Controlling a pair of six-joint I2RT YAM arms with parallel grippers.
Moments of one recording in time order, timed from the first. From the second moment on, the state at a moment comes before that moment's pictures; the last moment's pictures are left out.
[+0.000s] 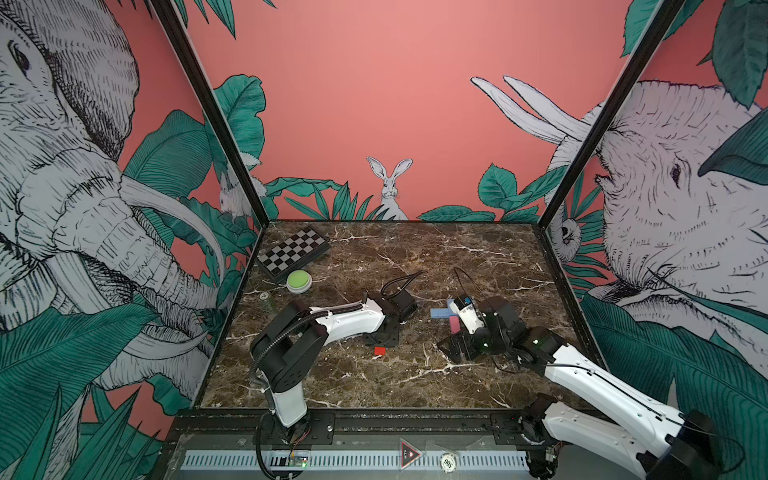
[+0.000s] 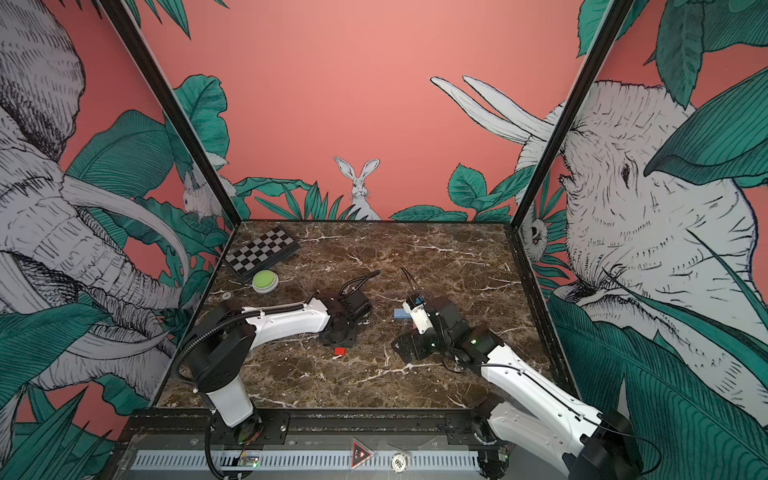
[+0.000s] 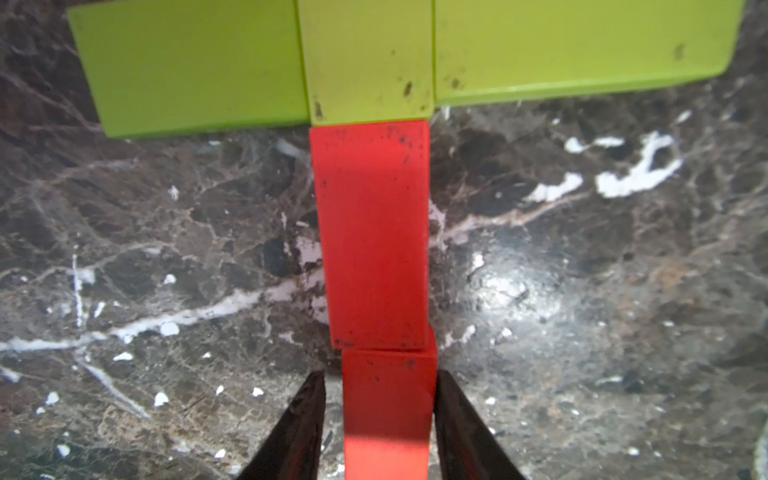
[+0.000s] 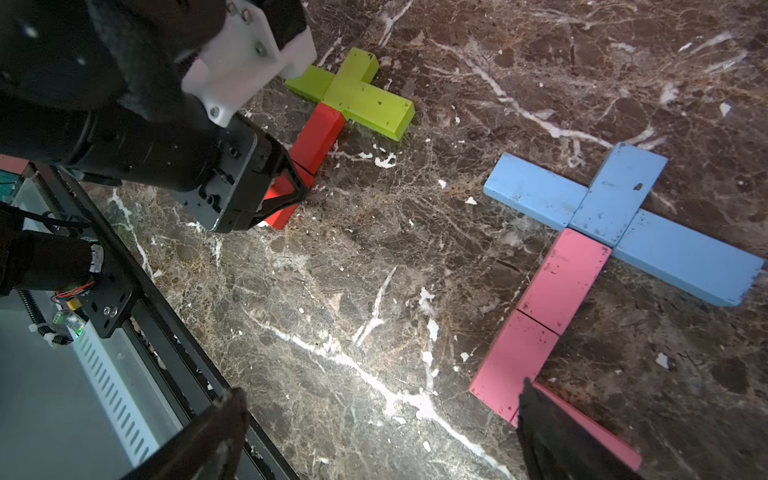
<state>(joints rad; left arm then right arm) -0.89 1.75 1.08 -0.81 -0.18 -0.79 0.67 0.95 0.66 -0.56 -0.24 0.21</state>
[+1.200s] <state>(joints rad) -0.89 1.75 1.08 -0.79 -0.19 -0.78 0.67 0.96 0.66 -0.56 -0.24 0.23</state>
